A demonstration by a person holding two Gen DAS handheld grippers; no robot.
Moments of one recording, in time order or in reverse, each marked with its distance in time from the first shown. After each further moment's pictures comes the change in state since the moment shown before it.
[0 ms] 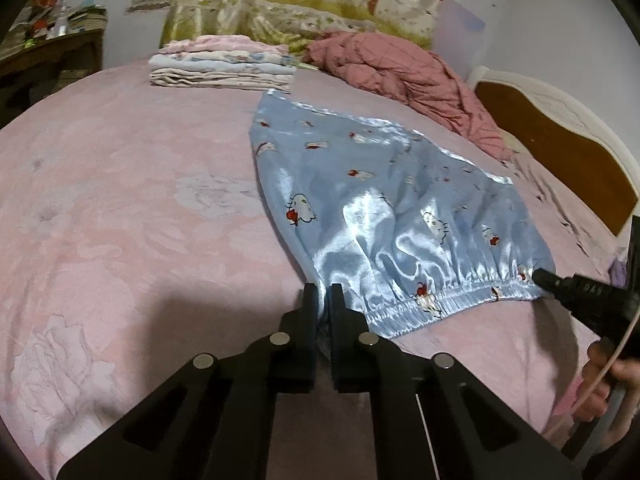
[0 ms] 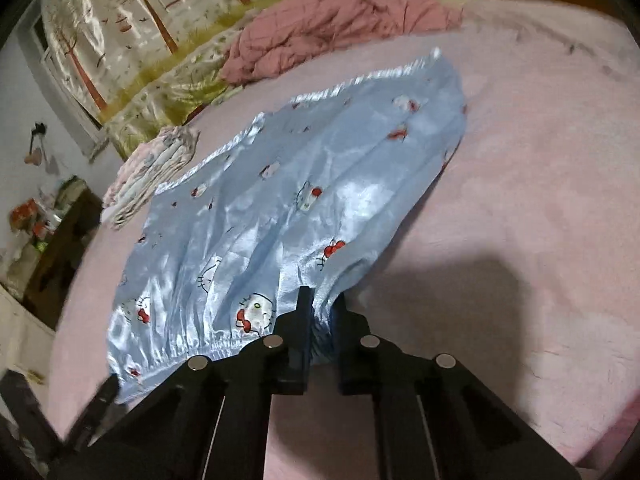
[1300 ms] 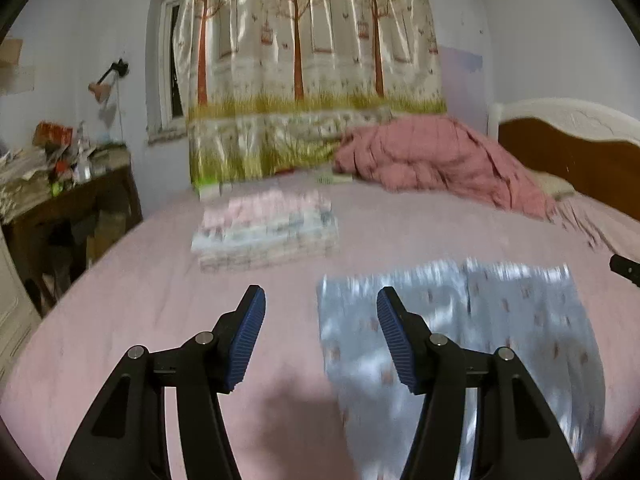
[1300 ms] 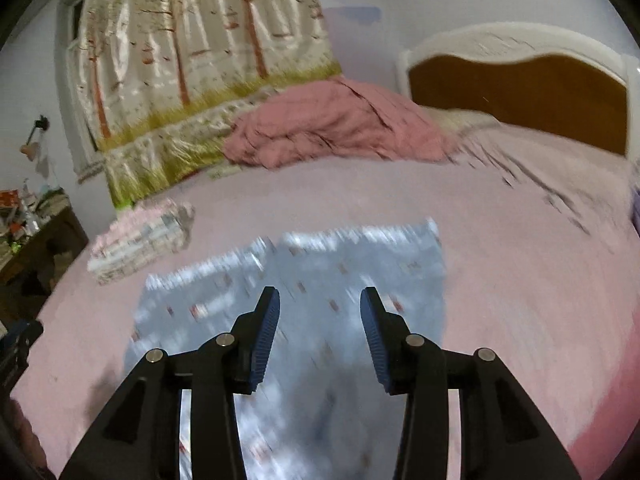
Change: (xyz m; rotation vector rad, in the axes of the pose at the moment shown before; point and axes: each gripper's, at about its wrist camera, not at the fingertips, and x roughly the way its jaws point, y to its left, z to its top) left arm -0.044 -0.012 0.192 0.221 -0.318 0.240; right arm -0.081 0.056 0.125 -0.157 -0.282 -0.085
